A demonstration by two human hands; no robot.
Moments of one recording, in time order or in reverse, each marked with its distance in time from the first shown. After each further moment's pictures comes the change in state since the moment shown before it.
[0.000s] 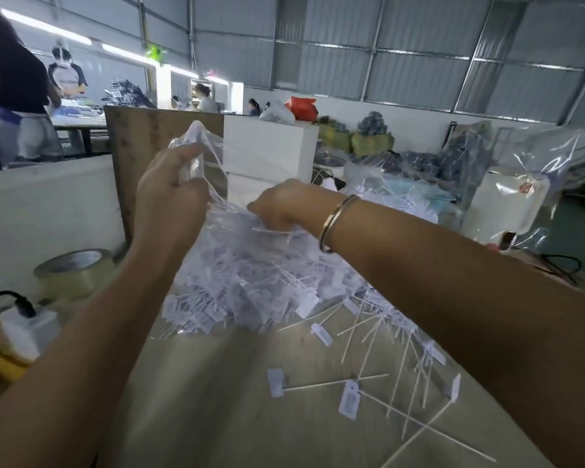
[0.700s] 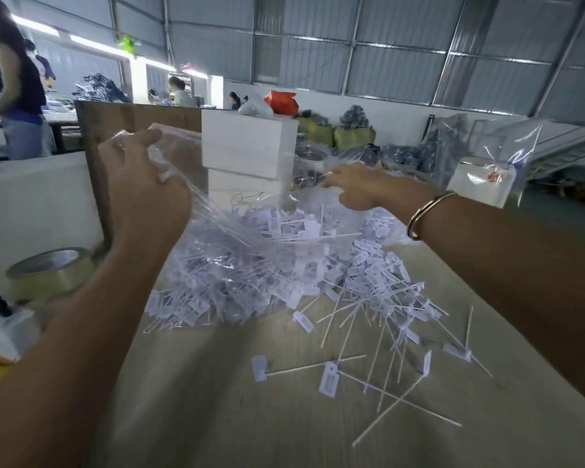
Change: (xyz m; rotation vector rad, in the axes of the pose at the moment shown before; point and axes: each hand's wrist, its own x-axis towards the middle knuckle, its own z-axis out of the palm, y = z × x) left_hand -0.010 0.006 0.003 0.291 0.136 0.242; right_hand -0.073 0.122 0.025 0.162 -0.053 0.311
